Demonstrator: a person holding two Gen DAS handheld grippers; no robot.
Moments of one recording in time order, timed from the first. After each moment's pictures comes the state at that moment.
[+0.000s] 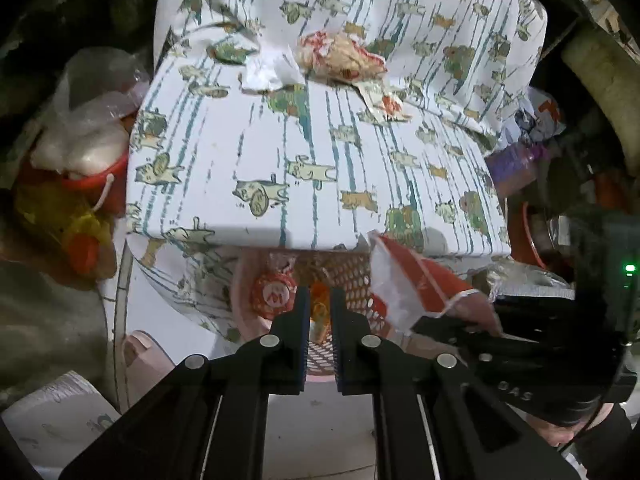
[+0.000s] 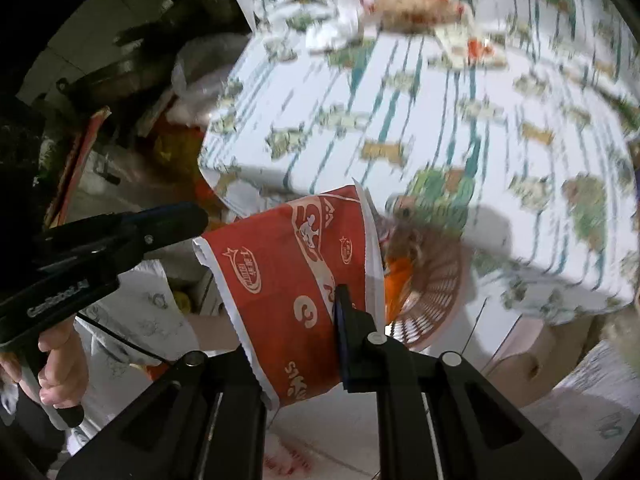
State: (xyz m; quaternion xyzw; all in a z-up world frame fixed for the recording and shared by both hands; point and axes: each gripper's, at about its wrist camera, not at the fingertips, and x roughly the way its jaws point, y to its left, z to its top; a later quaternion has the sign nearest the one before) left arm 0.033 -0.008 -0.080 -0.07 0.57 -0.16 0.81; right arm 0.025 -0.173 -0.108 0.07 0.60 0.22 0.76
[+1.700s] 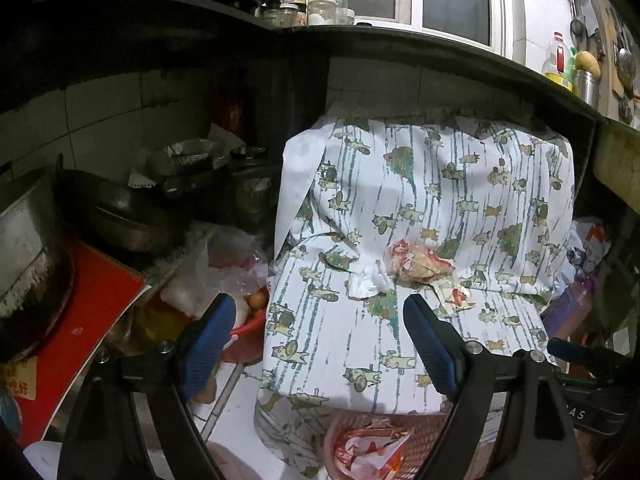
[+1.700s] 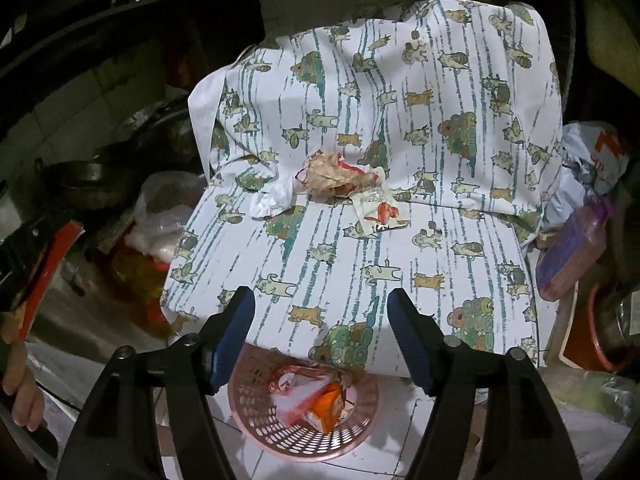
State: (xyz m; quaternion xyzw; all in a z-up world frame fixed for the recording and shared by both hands) left arm 0.001 0.038 0.046 -0.04 0.28 0.02 0.96; right arm 0.028 -0.197 -0.007 0.05 0.40 0.08 0.91
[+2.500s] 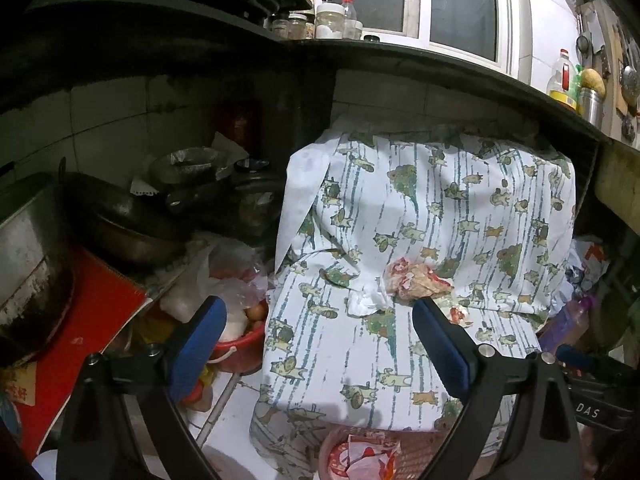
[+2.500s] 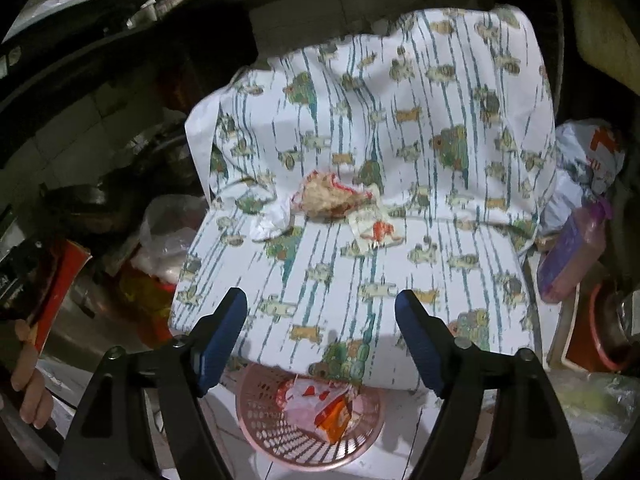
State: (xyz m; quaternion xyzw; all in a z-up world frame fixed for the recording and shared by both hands) left arm 0.009 0.043 0.059 -0.05 0.26 0.03 0.96; right arm 0.030 -0.212 0.010 0.06 0.37 0.08 0.92
